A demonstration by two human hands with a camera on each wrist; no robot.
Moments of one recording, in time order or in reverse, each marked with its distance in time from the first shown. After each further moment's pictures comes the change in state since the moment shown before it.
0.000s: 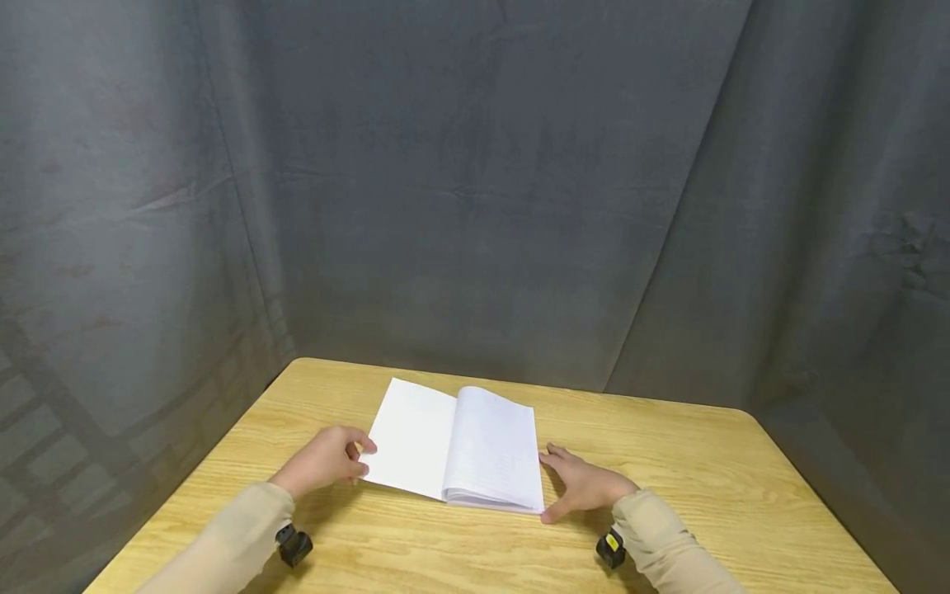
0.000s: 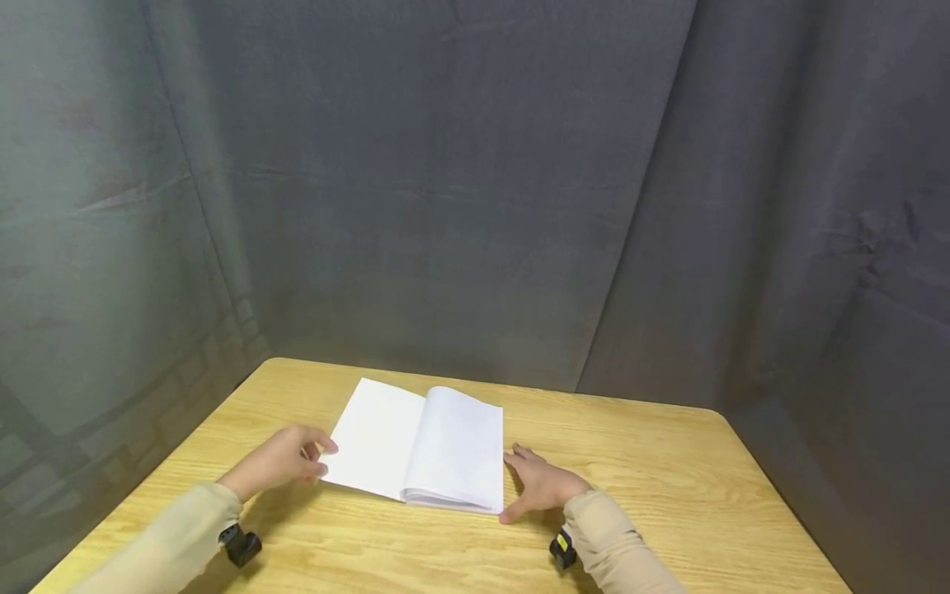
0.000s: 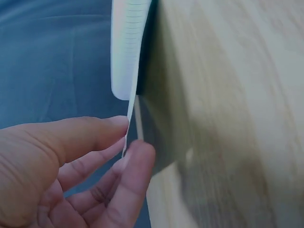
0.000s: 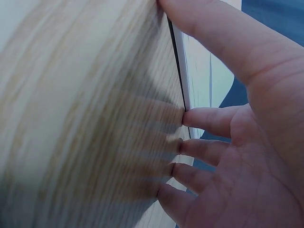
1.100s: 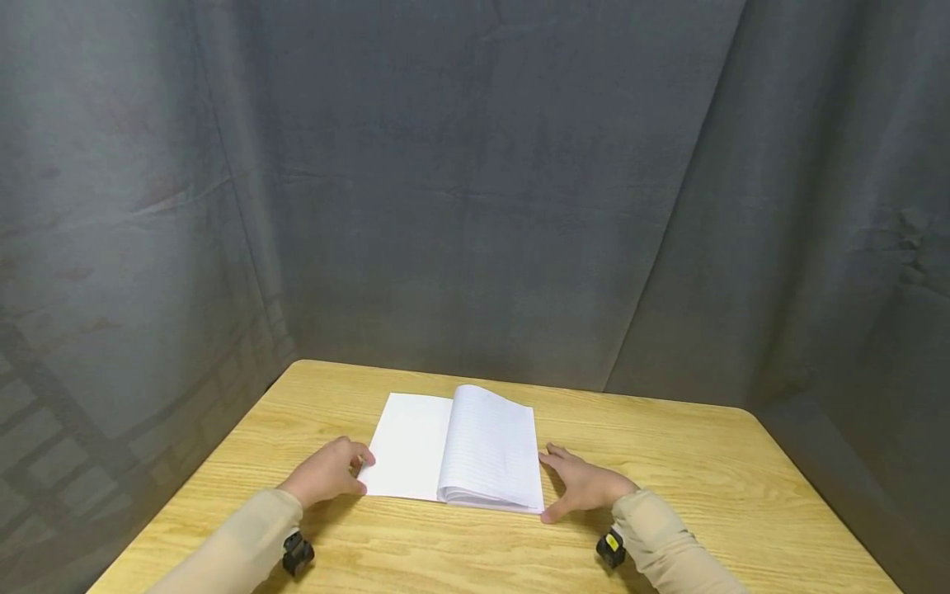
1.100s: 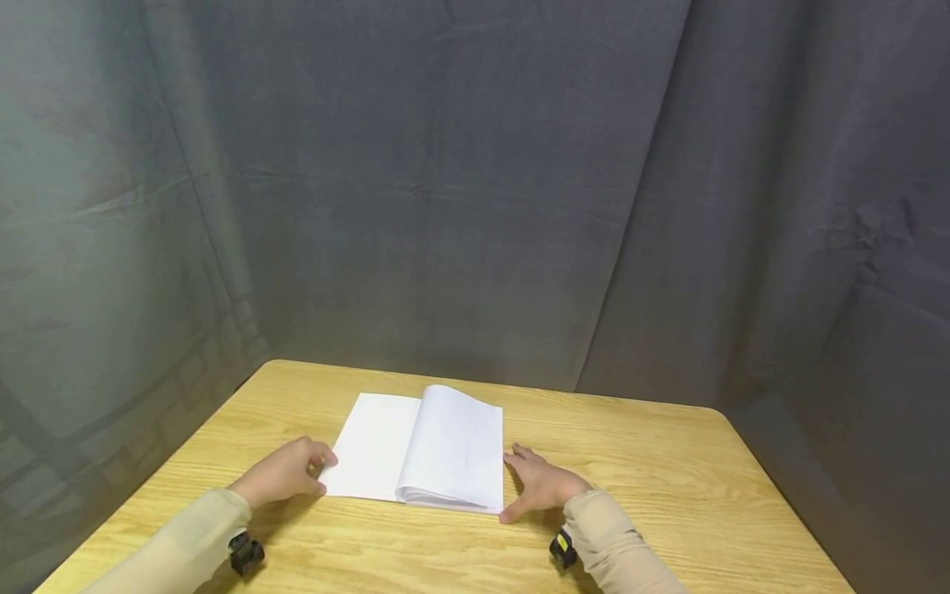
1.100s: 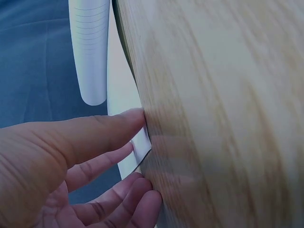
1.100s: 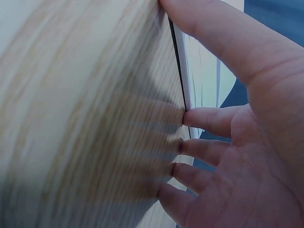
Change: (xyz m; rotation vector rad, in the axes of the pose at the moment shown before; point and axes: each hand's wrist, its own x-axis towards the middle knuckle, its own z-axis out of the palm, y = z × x) left_hand 0.004 -0.007 0.015 0.286 0.051 -0.047; right_hand 0.001 0.002 0.002 -0.022 0.016 0.003
